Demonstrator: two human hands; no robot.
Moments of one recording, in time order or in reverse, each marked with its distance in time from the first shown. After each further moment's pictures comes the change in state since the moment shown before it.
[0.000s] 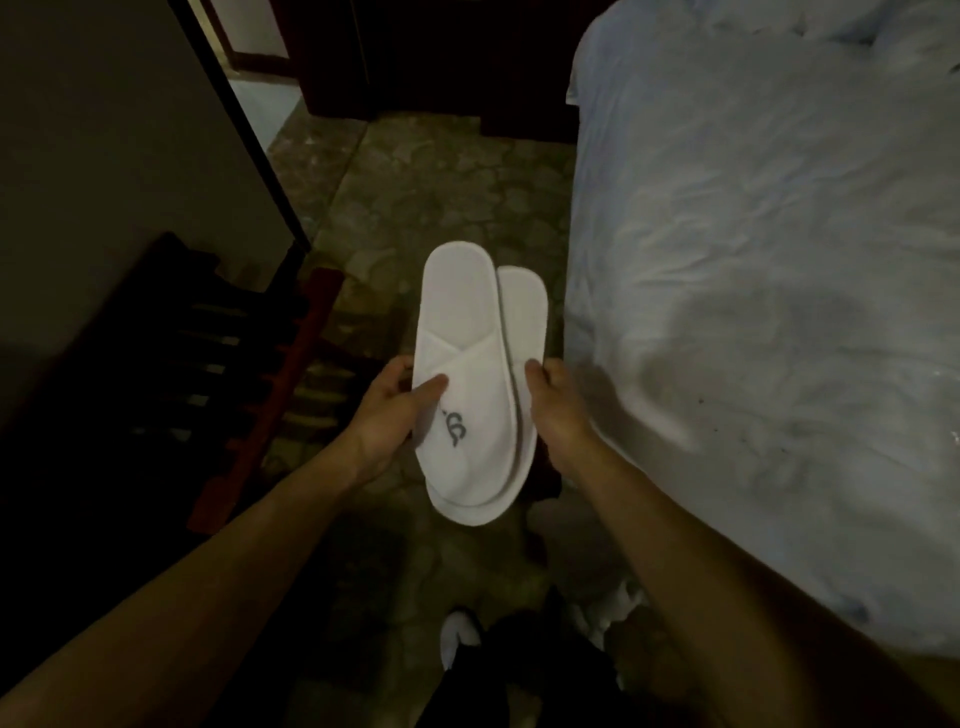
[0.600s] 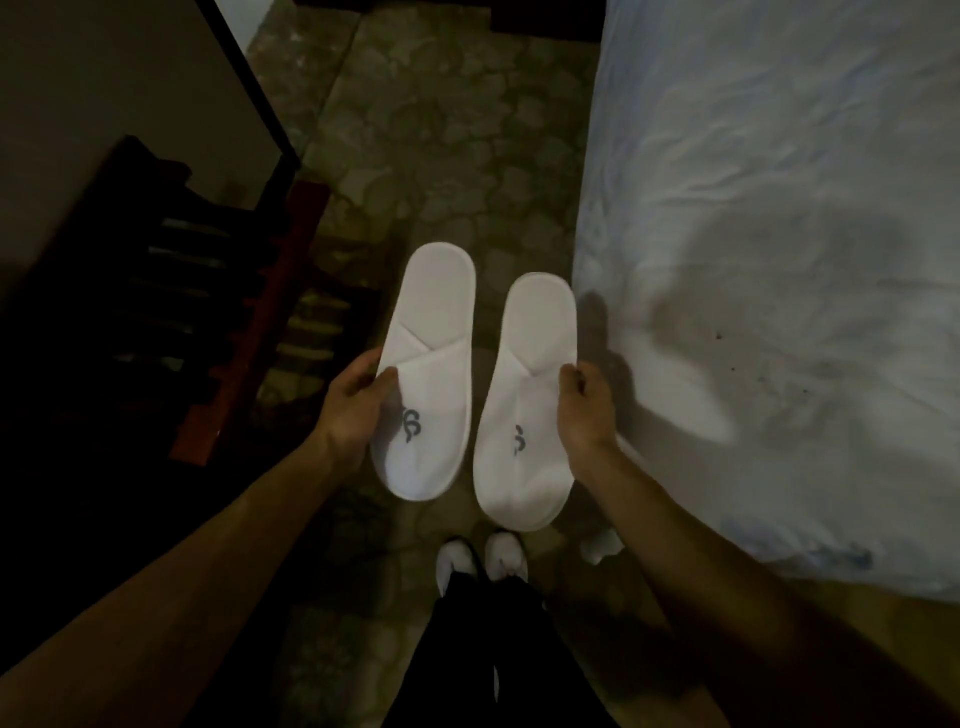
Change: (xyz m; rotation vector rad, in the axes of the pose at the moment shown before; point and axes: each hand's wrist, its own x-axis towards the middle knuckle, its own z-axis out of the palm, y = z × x) left_hand -0.006 -0.088 -0.013 0.060 0.145 -0.049; right_hand 0.001 0.105 -0.021 -0.125 0.181 0.107
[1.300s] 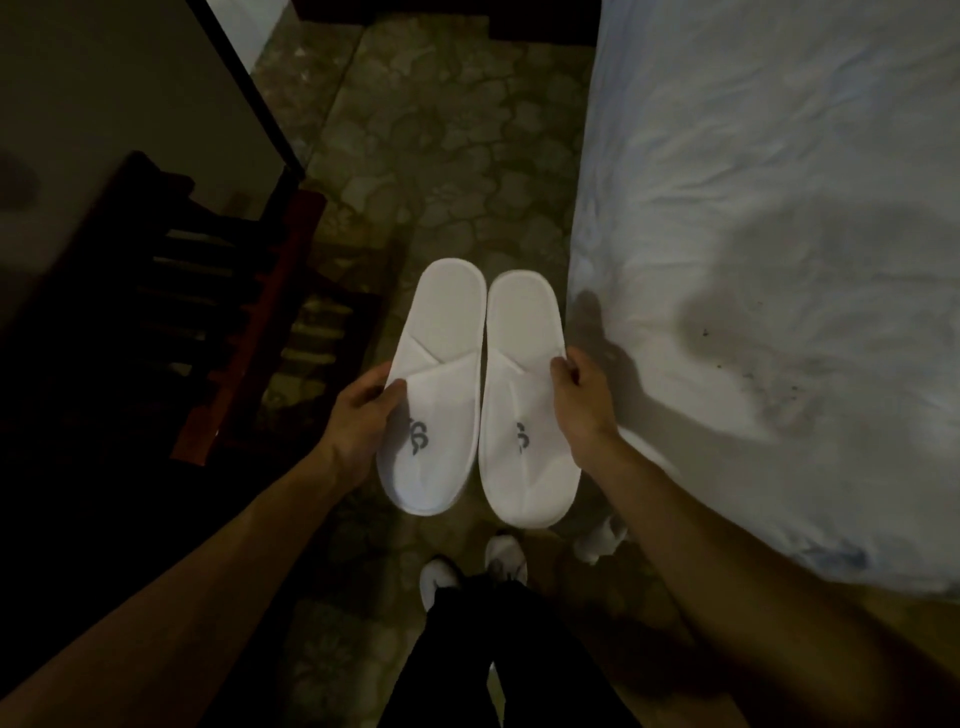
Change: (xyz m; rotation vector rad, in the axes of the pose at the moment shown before) left_hand -0.019 -0.005 0.030 0.006 -0.054 0.012; right_hand 0.019 0.006 -0.028 0.000 -0.105 -0.108
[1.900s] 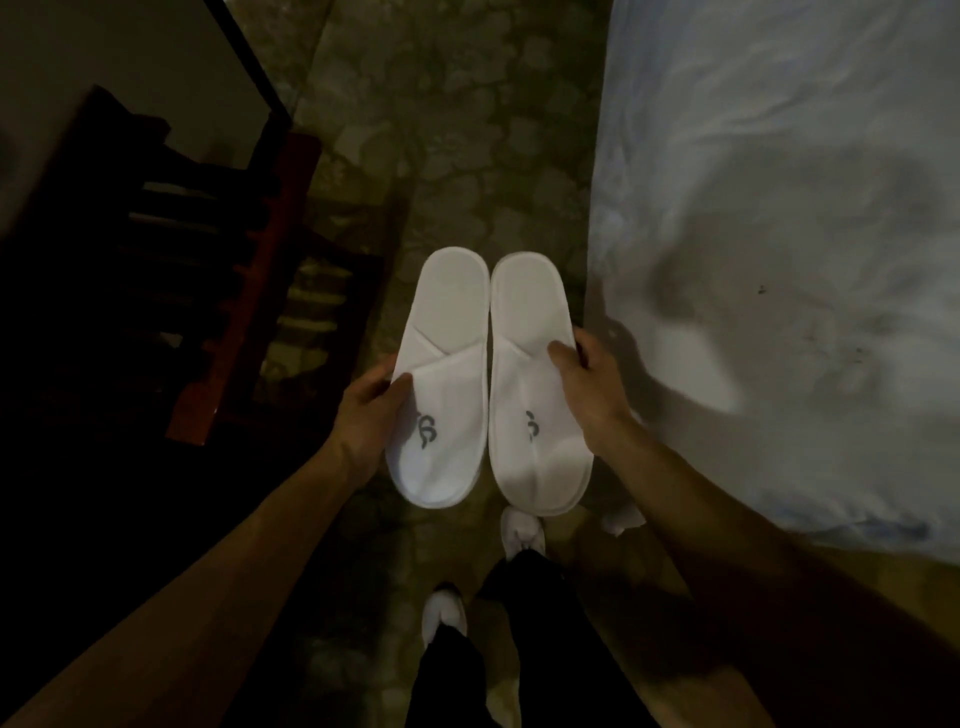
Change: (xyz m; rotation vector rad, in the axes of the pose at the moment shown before) left_hand 0.030 -0.056 -0.035 -0.027 -0.031 -0.067; right_hand 0.006 0.029 0.051 0.038 -0.085 0.091
